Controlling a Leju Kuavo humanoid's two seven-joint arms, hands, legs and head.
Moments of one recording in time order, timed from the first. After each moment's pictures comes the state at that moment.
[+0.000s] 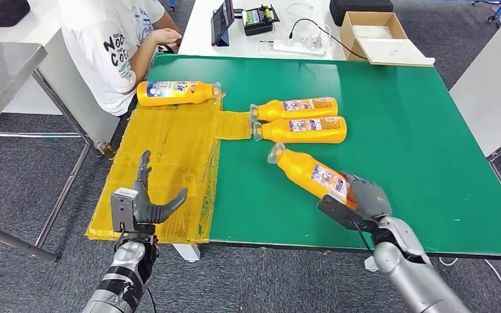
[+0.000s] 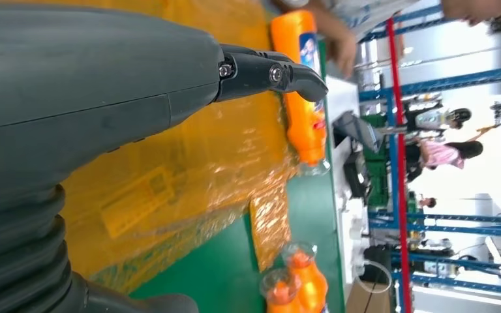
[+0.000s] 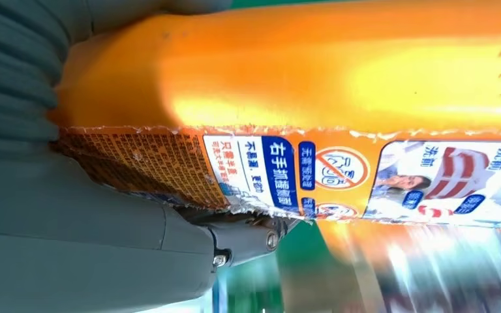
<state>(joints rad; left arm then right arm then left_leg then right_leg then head) -0.25 -0.21 -0.03 -0.92 -0.24 0.09 -0.60 -0.35 -0.28 0.51 -1.08 0.73 -0.26 -0.13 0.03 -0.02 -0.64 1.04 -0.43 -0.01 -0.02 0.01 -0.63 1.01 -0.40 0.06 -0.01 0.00</state>
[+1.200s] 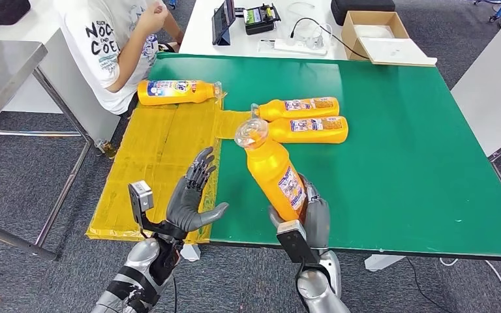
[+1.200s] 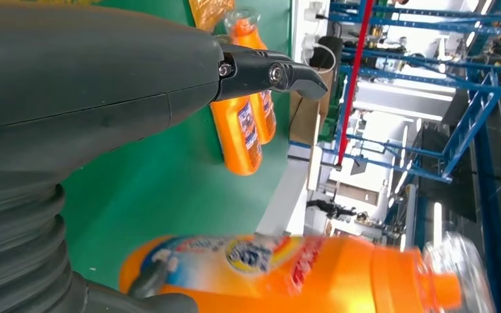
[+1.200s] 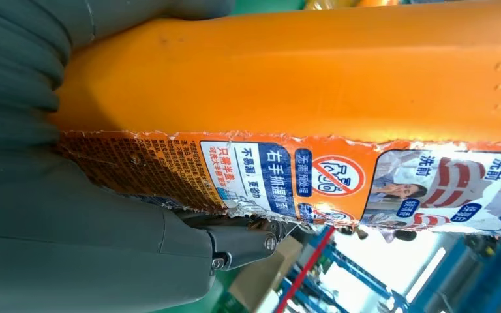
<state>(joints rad) -0.24 -0.18 -0.33 -1.08 0.10 -0.33 -0.45 -0.16 0.19 0.30 -1.04 0.59 -0.53 -0.65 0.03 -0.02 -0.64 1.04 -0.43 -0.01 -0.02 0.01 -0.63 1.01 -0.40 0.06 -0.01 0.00</state>
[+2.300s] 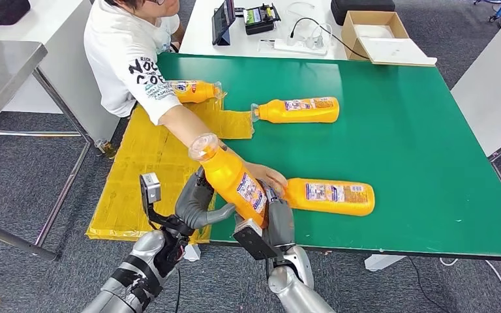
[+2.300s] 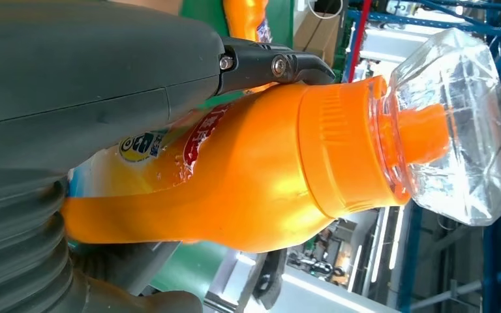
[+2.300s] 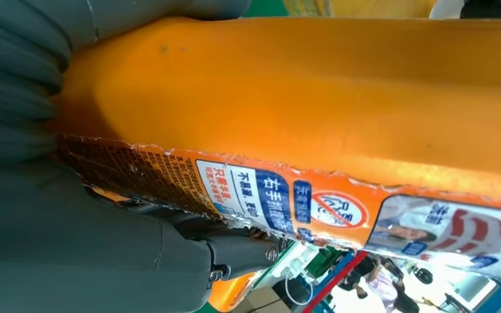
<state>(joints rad) -0.33 -0.15 -0.43 -0.97 0.17 -0.43 -0.43 -0.35 0.29 0.44 -0.63 0.61 -0.63 -0.65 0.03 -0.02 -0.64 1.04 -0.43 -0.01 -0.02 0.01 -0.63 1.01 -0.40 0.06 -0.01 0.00</state>
